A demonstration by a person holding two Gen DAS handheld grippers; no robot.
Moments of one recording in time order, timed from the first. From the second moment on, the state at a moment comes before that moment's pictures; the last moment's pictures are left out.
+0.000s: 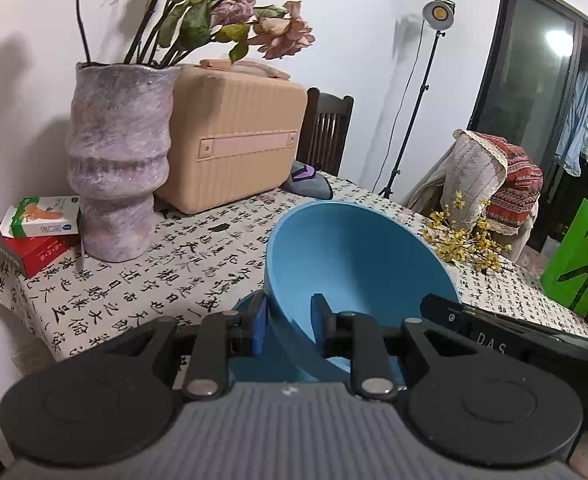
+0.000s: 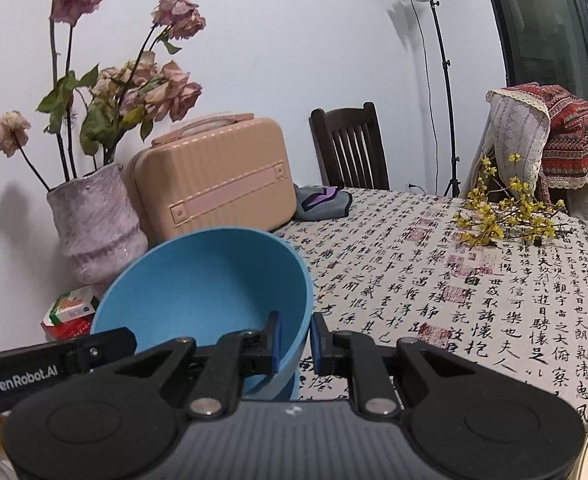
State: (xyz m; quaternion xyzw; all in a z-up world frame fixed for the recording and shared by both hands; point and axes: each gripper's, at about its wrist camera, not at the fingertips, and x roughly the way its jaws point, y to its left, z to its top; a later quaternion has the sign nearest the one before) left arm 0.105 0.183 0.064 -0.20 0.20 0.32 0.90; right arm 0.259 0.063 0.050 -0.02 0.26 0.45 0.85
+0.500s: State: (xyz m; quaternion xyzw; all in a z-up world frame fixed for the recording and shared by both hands) left arm 0.102 0.188 0.044 -0.19 0.23 0.33 0.90; right arm 0.252 0.077 0.033 -0.04 0.27 0.46 0.85
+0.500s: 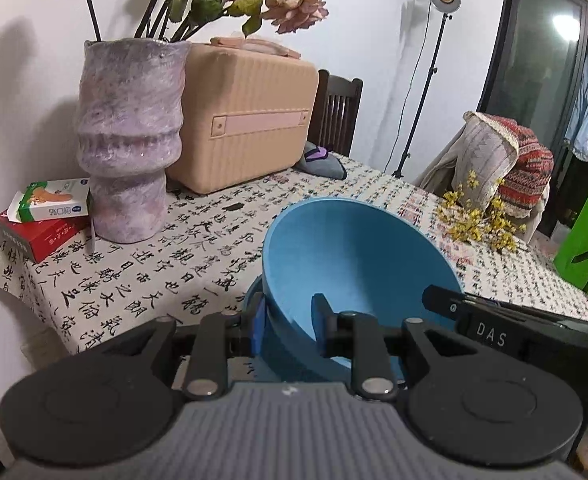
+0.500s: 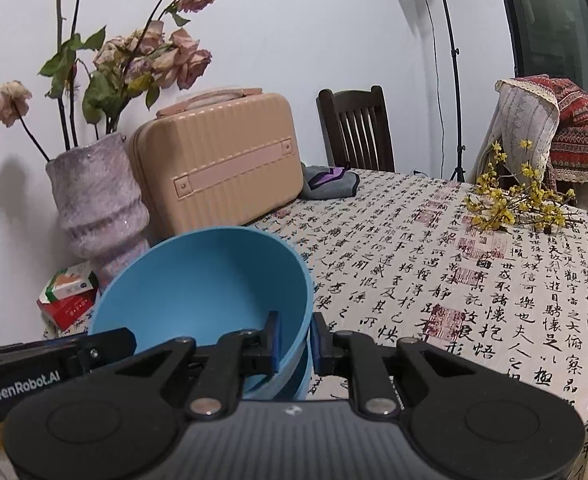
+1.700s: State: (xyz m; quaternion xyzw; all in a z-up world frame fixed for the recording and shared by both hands) left arm 0.095 0.184 0.033 -0.19 0.21 0.32 0.90; right arm 0.250 0.064 0.020 -0.04 0.25 0.47 0.85
